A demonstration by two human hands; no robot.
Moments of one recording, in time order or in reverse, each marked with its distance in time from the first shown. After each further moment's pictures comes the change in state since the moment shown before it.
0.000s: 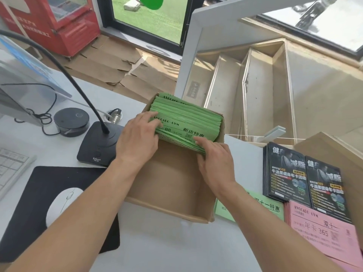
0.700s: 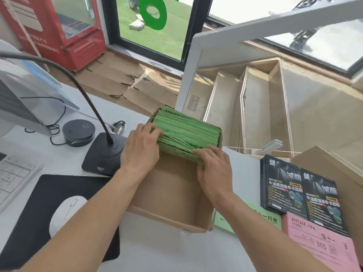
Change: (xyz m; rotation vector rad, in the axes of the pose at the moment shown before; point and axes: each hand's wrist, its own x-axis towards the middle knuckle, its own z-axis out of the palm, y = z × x) left_hand -0.001 -0.003 0.004 0.044 0.087 0.035; right_hand 0.002 0.000 0.001 -0.092 0.034 -0.050
